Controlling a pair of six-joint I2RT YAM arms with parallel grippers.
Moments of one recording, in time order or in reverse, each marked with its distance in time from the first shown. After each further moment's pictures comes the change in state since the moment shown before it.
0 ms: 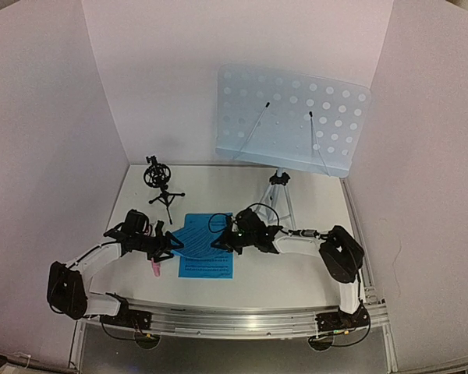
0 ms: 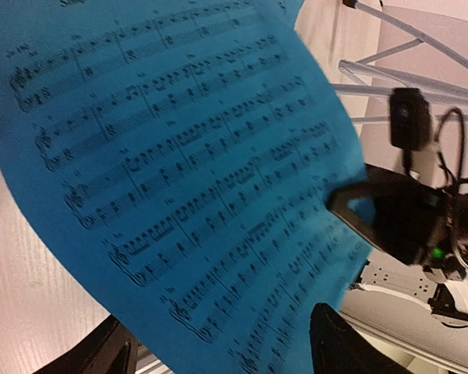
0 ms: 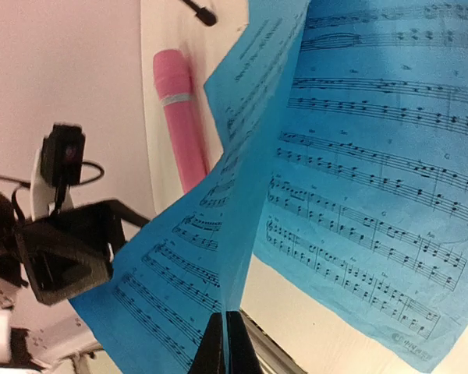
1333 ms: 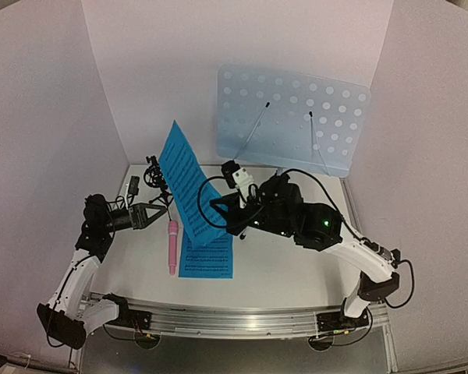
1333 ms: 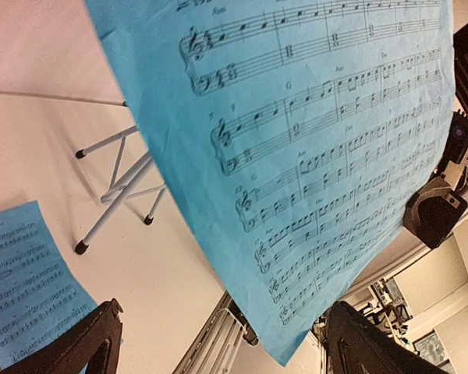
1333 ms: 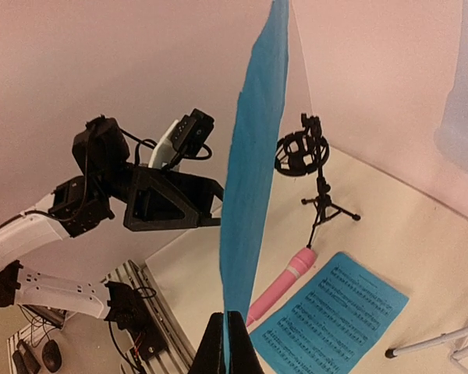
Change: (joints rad) left arm 0.119 -0.314 0.145 0.480 0.288 -0.007; right arm 0.311 -0.302 0.837 -0.801 0.641 -0.877
